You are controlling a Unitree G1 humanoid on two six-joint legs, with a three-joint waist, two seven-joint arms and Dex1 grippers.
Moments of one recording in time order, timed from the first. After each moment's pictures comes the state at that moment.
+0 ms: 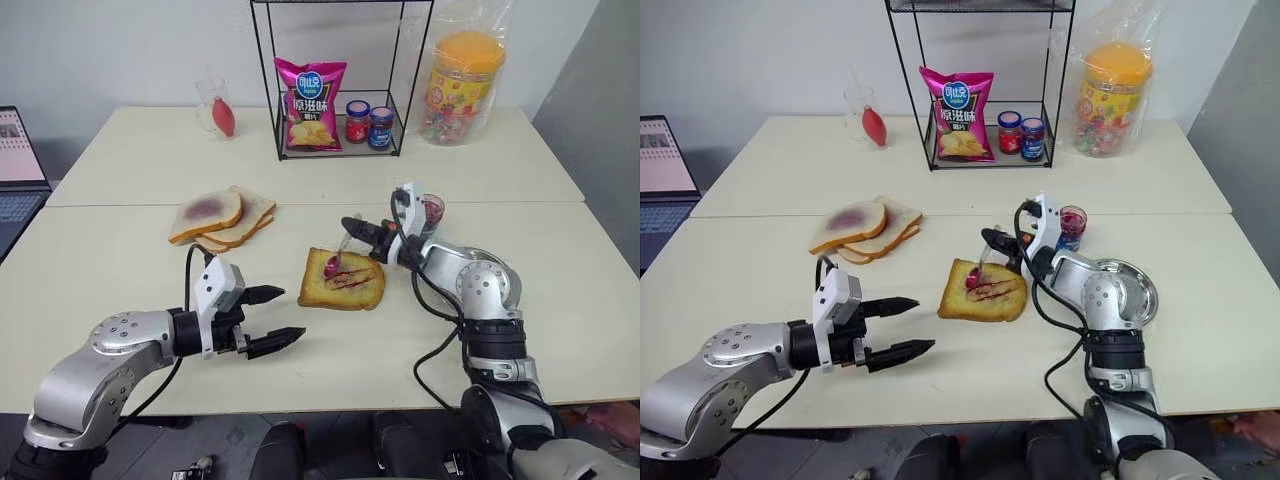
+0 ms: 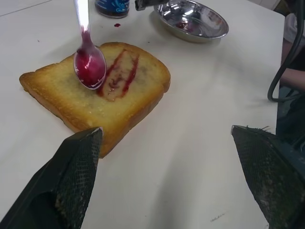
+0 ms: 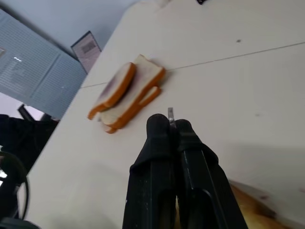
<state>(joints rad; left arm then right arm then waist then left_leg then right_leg) -0.02 0.78 0.12 -0.49 -0.65 0.68 -0.90 -0.67 -0.08 -0.14 0.09 0.69 0.97 0.26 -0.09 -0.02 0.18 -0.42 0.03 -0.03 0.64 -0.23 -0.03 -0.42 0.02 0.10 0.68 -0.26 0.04</state>
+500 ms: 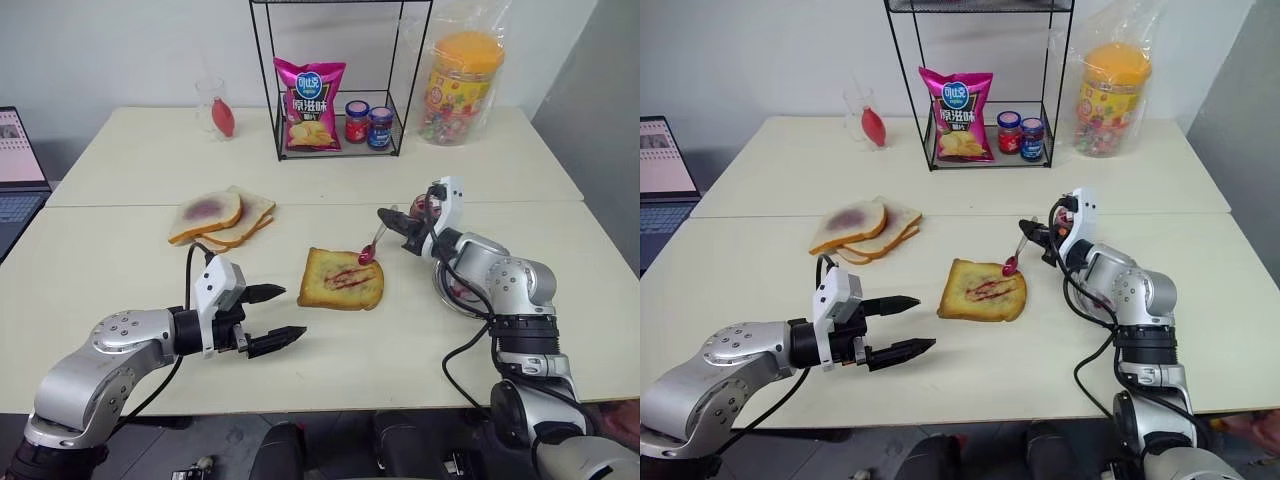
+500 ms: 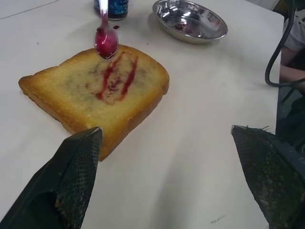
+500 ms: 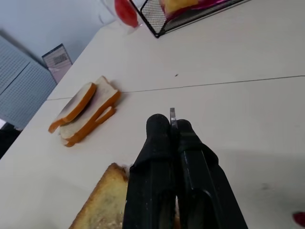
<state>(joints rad) -0.04 0.78 0.12 -0.49 -0.65 0.68 -0.90 -0.68 -0.22 -0.19 0.12 0.67 0.93 0.33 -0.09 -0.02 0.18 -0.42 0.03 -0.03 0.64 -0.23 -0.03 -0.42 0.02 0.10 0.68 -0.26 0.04</state>
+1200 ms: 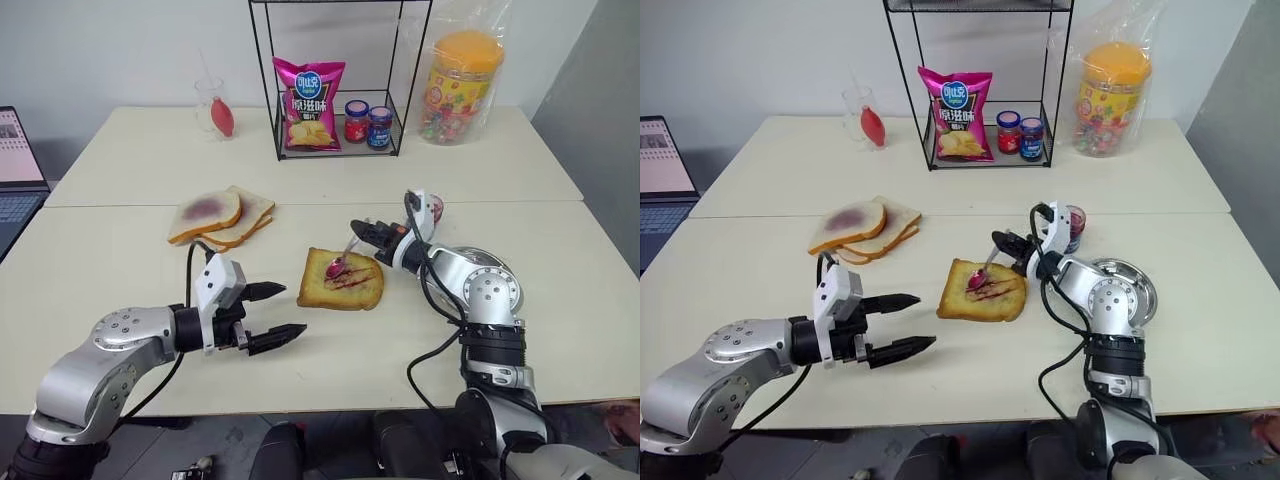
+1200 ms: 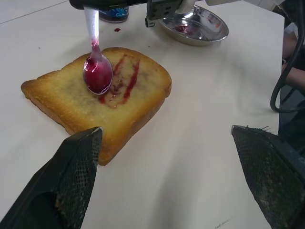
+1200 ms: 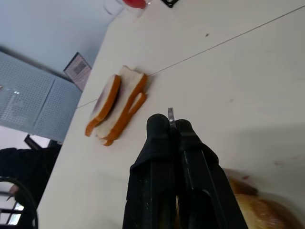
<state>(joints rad) -0.04 0.78 0.11 -0.48 -0.65 0.68 -0.91 -0.65 -0.02 -0.27 0.07 0.81 1.05 0.08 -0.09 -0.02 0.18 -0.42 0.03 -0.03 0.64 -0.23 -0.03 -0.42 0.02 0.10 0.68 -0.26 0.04</state>
